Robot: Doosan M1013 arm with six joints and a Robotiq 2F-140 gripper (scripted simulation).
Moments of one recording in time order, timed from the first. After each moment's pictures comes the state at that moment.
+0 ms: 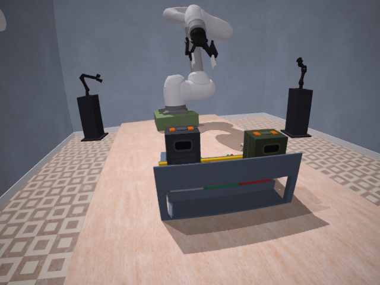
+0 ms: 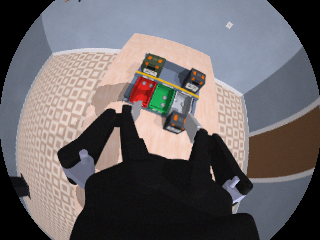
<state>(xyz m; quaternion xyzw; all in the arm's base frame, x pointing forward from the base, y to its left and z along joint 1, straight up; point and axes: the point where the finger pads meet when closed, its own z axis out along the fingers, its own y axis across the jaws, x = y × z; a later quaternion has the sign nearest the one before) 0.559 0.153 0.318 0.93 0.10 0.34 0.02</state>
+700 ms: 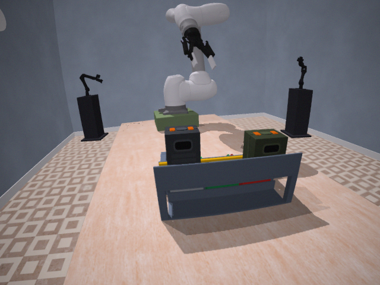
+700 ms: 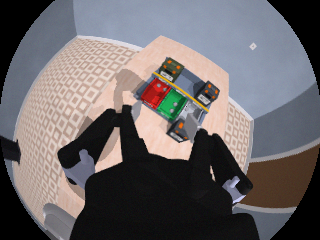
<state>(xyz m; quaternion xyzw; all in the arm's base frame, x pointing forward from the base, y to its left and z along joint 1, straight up) 0.558 0.153 0.318 0.92 0.21 0.34 -0.03</state>
